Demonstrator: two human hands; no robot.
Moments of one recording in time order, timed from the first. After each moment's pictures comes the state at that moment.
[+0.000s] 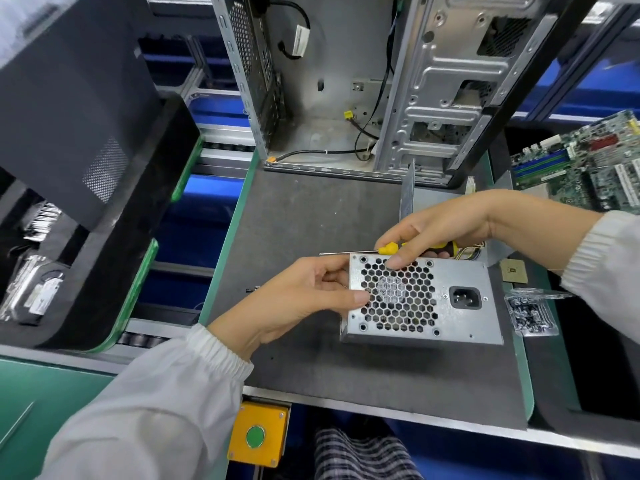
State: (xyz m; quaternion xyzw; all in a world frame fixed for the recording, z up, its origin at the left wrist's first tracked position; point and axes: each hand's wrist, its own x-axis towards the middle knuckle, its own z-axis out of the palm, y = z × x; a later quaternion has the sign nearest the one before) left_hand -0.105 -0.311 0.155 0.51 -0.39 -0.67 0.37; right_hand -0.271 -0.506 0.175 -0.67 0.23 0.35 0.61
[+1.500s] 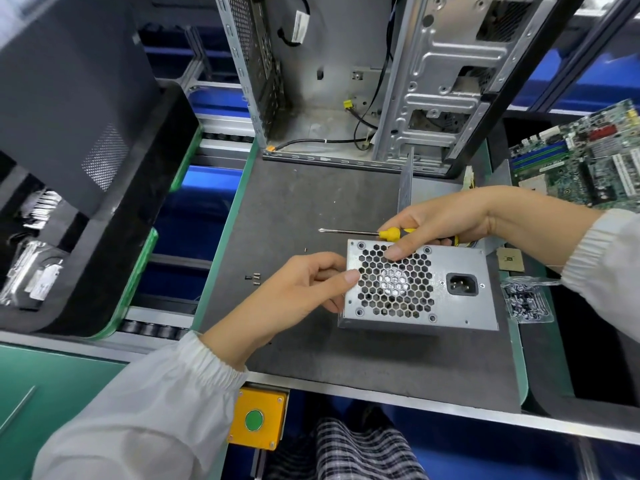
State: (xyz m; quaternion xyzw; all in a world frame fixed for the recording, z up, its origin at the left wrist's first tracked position) left_hand -0.114 -0.291 0.163 0.59 -0.44 -0.59 0.34; right_hand -0.280 -0.494 0.169 -0.65 0.27 0.31 0.64
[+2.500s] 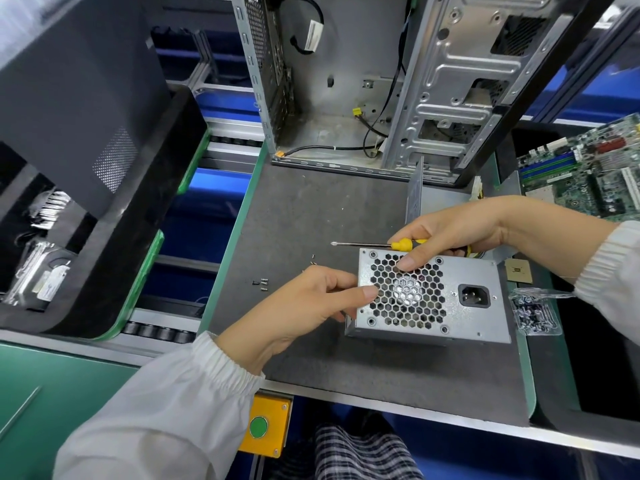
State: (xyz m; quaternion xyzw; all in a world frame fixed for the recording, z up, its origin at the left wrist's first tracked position) left_hand -0.114 -0.296 0.156 0.58 -0.40 -0.64 0.31; right_hand -0.279 -0.496 0.173 -0.65 0.26 0.34 0.63
